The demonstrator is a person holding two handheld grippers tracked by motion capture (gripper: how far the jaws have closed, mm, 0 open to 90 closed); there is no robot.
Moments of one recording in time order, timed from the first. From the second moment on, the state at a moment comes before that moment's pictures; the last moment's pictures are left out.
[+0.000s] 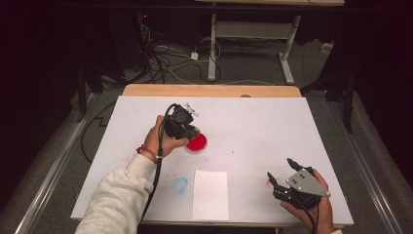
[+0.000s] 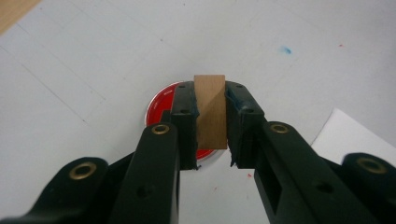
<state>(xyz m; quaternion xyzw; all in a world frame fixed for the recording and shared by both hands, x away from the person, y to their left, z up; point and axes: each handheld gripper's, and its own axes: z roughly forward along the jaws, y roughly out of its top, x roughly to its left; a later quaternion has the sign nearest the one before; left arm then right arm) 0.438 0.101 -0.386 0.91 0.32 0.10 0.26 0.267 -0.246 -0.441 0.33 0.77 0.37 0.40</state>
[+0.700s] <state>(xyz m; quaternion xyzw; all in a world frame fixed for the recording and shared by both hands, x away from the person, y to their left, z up) 0.461 0.084 -0.437 0.92 0.33 0.06 0.22 0.266 -0.248 -0.443 0.33 0.77 0.36 0.40</state>
